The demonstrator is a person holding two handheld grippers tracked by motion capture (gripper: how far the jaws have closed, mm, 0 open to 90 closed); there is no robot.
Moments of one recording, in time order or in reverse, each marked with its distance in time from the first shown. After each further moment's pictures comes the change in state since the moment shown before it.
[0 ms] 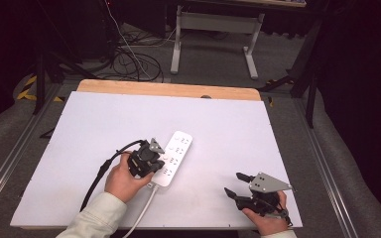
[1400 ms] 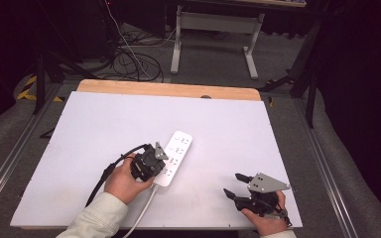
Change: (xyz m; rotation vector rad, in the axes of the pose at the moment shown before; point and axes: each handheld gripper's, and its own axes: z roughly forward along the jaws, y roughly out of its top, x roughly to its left) left arm -0.012 -0.001 0.004 0.018 0.084 0.090; right arm 0.002 0.000 0.002 0.016 0.003 -0.004
